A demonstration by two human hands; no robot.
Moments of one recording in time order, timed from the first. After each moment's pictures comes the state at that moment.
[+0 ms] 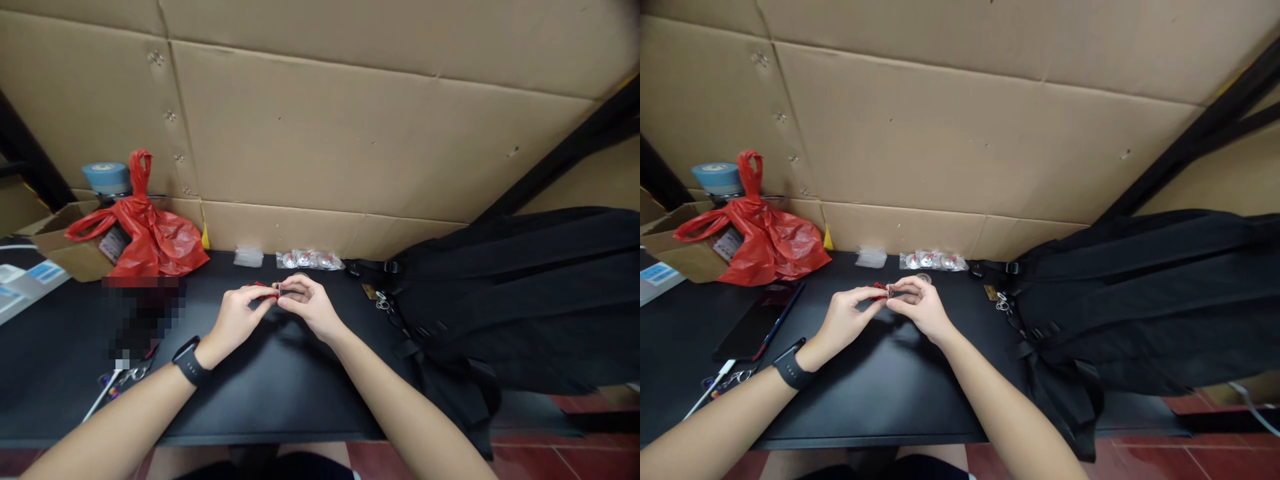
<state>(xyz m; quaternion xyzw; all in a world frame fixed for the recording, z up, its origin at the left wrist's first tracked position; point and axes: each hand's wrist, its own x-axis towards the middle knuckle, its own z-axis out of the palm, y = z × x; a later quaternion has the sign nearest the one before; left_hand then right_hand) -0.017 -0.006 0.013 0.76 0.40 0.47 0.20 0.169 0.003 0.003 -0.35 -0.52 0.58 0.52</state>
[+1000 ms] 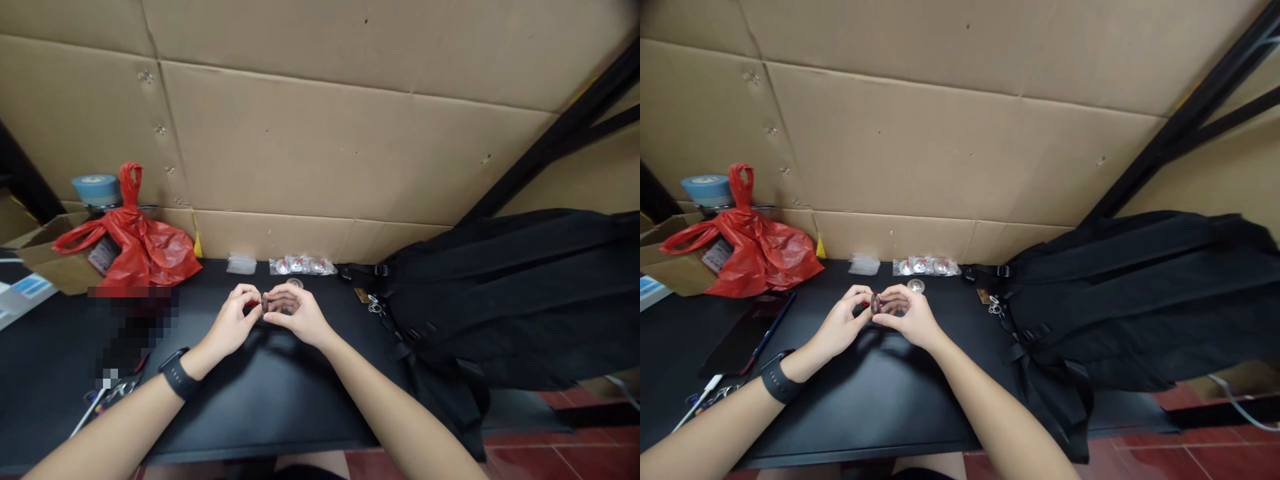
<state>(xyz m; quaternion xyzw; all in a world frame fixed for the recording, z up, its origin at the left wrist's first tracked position) -0.019 0.005 0.004 0.76 0.41 0.43 0.27 0.168 0.004 0.000 -0.34 -0.60 0.54 0.49</state>
